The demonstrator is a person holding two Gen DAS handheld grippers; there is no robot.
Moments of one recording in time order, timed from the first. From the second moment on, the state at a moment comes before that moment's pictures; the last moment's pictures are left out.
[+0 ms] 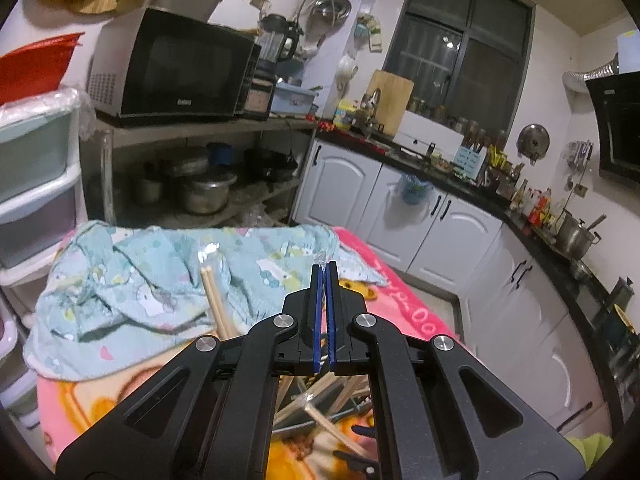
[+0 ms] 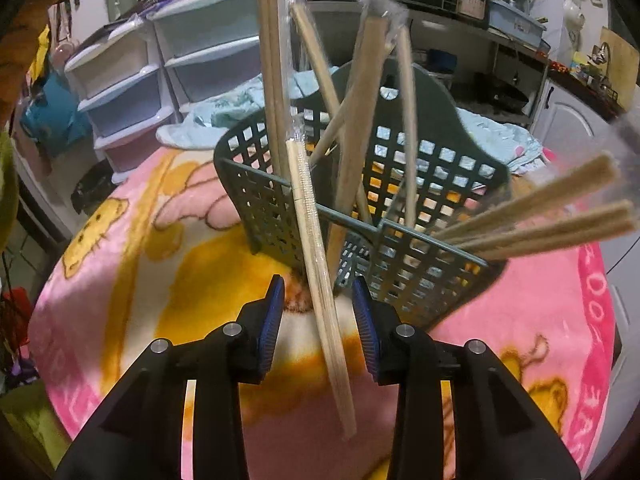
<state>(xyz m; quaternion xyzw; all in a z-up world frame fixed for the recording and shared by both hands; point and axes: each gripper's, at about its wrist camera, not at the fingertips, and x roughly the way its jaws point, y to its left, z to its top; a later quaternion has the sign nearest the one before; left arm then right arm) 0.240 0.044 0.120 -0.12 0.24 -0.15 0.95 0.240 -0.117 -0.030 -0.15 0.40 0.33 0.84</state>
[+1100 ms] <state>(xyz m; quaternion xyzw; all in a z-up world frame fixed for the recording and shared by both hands) 0.249 0.057 0.081 -0.12 0.28 -0.13 0.94 0.283 -0.161 0.072 0.00 0.13 0.27 0.96</state>
